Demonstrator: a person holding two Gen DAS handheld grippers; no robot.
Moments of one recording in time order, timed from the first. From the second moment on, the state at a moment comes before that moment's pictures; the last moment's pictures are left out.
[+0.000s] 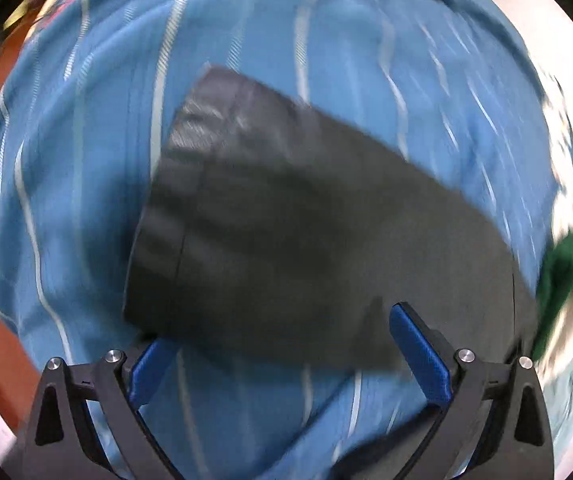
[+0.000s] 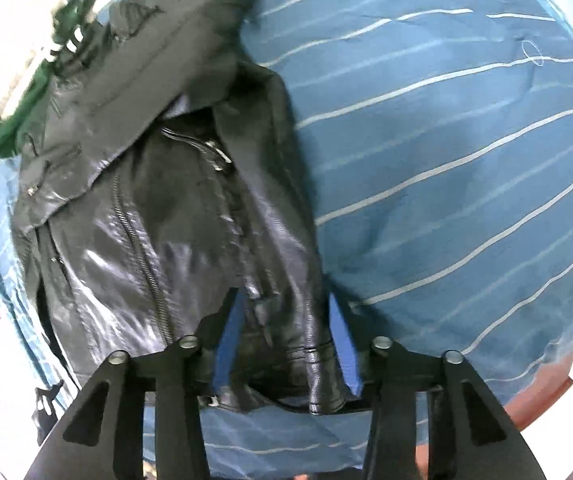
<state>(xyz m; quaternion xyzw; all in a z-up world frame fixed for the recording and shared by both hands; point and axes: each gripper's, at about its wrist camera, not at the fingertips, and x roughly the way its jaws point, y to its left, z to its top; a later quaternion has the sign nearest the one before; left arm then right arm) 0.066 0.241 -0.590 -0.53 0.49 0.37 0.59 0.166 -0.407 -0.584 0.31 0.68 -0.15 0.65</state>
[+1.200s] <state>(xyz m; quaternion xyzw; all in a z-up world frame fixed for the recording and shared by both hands) 0.158 0.334 -0.493 -0.33 0.47 0.31 0.76 0.355 -0.095 -0.589 -0.01 0.64 -0.23 0.73</state>
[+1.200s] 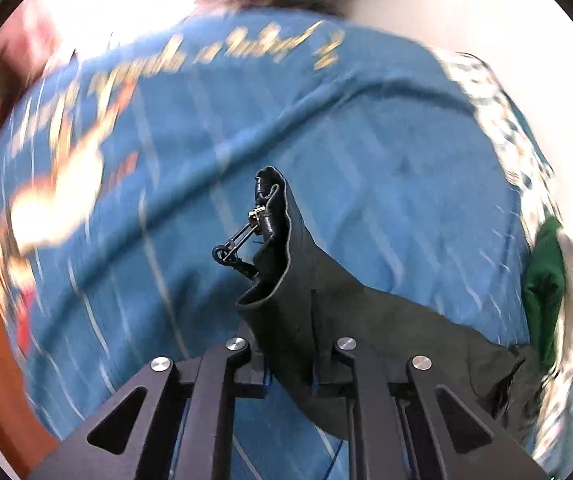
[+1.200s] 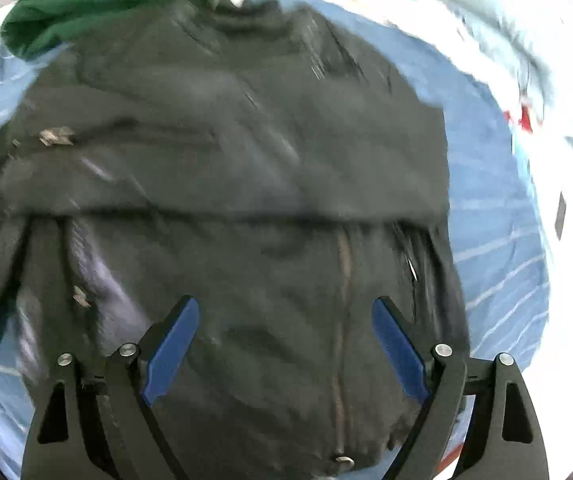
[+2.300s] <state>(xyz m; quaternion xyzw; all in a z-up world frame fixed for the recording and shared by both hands) 0.356 -0.235 -0.435 0.11 0.46 -0.13 0.87 0.271 -0.413 -0.607 0.24 0.61 -0.30 0.70</state>
